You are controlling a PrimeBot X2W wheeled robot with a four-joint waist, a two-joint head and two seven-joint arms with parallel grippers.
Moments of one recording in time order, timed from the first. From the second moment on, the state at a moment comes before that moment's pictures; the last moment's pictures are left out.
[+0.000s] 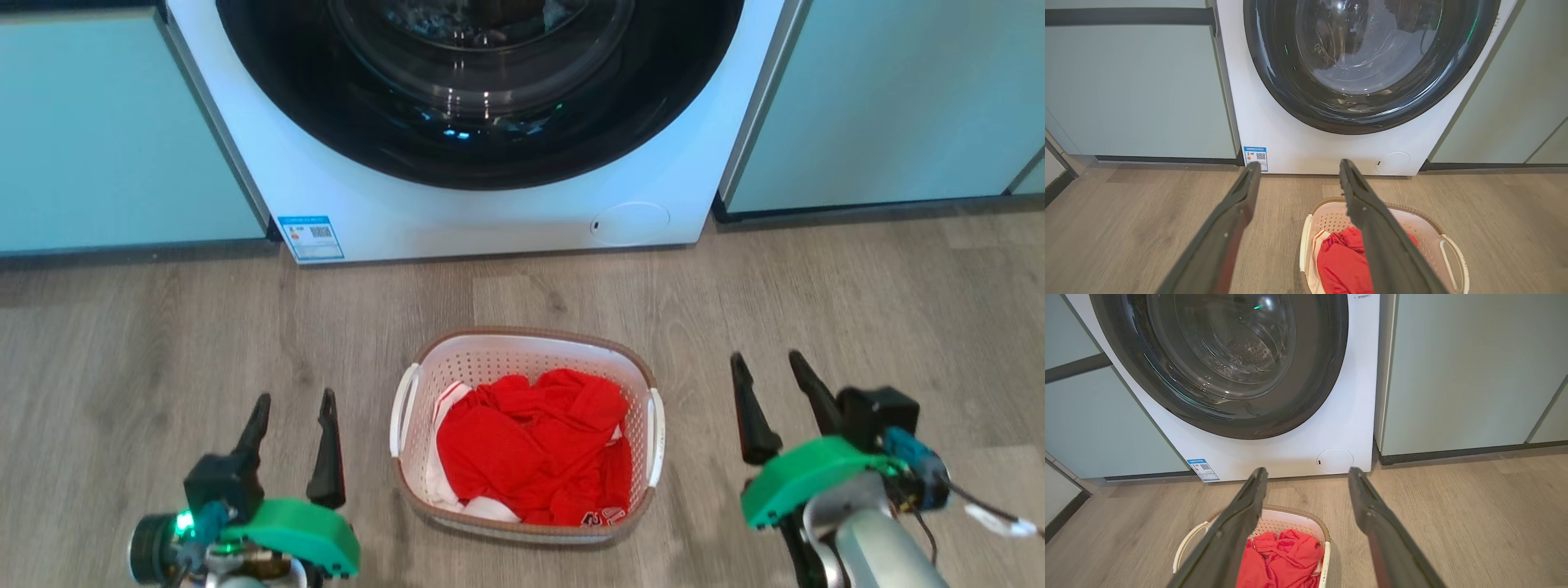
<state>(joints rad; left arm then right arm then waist) 0.03 0.08 -0.17 0.23 -0.22 0.05 -0.25 -0.13 -0.06 0.18 0.38 0.32 0.13 -0.25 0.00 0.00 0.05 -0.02</state>
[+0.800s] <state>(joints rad) 0.15 0.06 -0.09 0.13 -0.20 0.04 -0.25 -0.01 -0.05 0.12 0.27 0.30 0.13 -0.25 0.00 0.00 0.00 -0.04</state>
